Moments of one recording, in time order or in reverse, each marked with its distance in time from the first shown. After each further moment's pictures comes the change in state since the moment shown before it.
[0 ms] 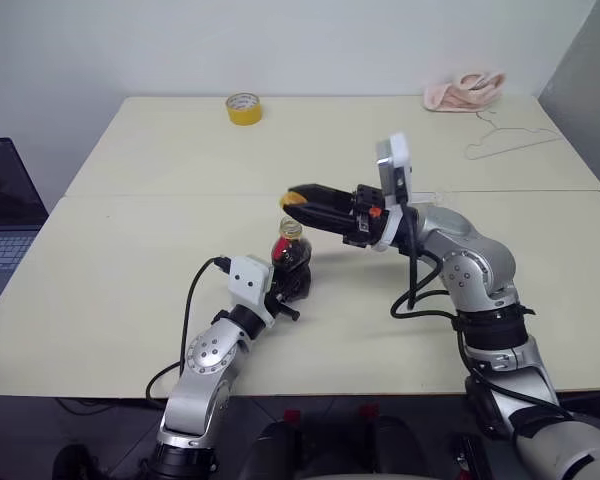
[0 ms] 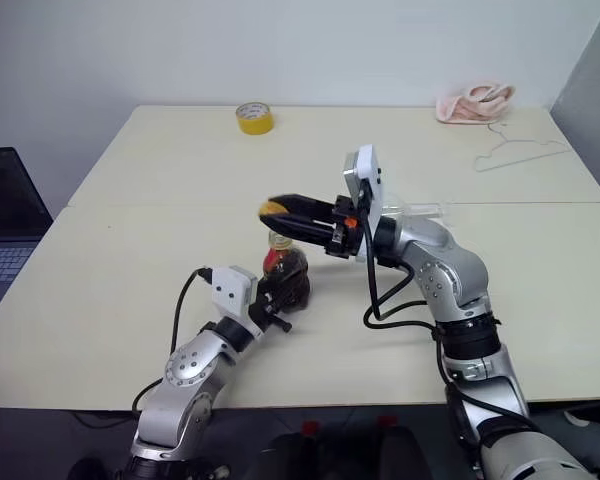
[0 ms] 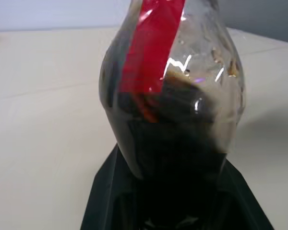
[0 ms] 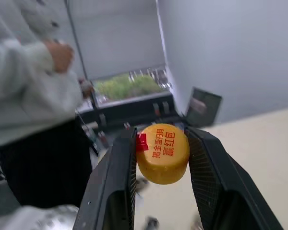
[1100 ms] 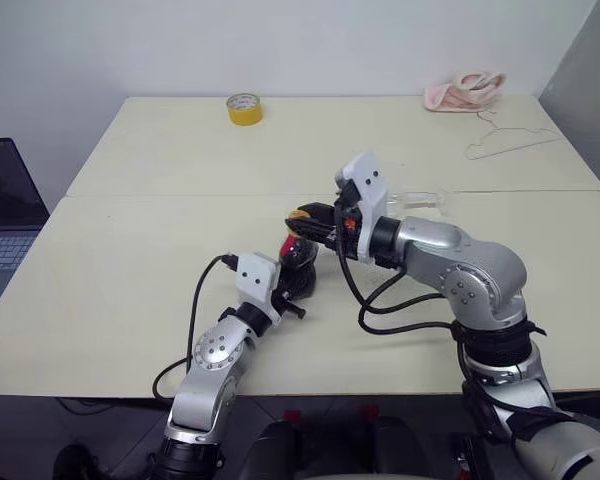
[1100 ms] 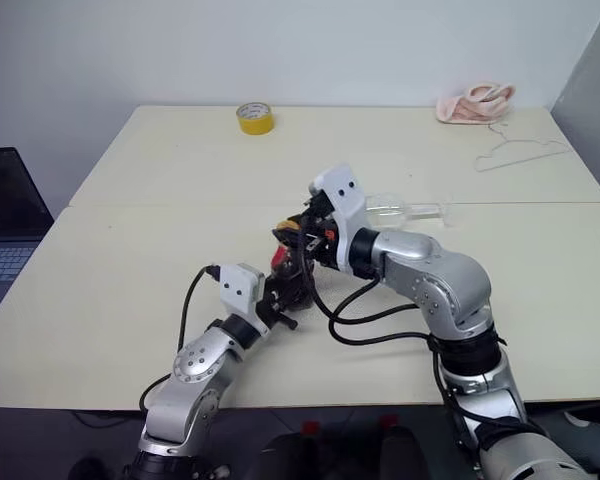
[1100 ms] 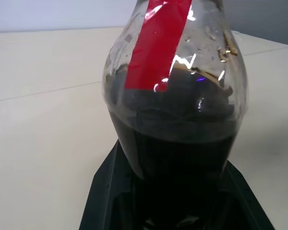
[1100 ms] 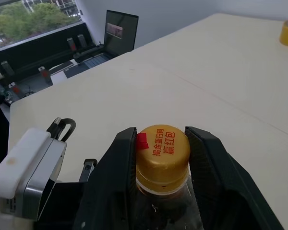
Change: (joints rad) left arm -0.018 -0.018 -0.024 0.012 0.010 0.002 0.005; right arm 0.024 -0.070 0.111 -0.196 -0.177 0.308 -0.396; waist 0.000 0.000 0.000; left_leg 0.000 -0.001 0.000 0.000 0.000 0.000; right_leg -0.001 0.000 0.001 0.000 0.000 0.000
